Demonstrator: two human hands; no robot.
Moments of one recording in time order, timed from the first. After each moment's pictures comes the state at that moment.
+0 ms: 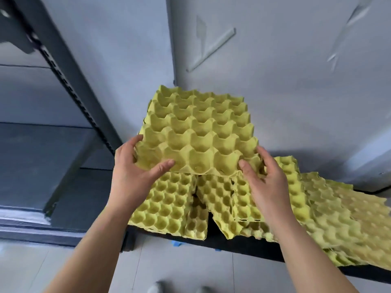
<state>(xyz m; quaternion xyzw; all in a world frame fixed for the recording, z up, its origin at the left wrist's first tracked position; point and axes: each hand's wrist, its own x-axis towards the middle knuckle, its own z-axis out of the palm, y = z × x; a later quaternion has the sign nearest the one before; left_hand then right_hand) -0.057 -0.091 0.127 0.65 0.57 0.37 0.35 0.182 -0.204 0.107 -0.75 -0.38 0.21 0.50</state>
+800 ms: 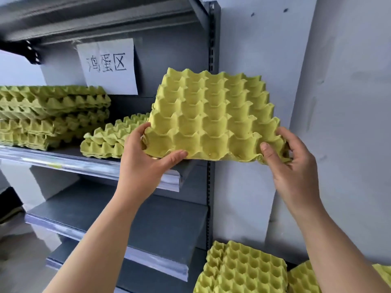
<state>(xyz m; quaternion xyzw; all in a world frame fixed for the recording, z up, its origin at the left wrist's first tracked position) -0.389 -0.076 0.382 0.65 0.45 0.59 0.16 -0.124 -0.127 0.366 -0.50 -0.54 0.04 0.68</state>
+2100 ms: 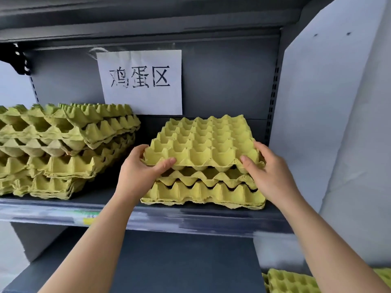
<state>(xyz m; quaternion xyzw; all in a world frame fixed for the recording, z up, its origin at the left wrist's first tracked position) -0.627 0.179 0.381 0.67 0.45 0.53 0.25 -0.372 0.056 0.389 -0.68 -0.54 0.01 0.49</state>
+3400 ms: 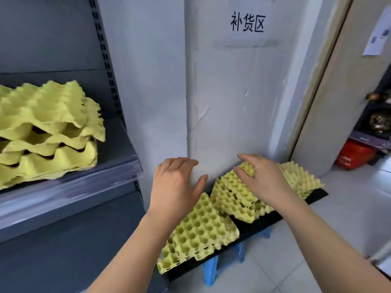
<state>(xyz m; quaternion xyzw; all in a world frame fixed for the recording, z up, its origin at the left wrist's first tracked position) -0.360 -0.061 0.284 0.91 0.13 0.37 0.12 -0.222 -0.227 0.293 -0.88 -0.36 -0.10 0.29</state>
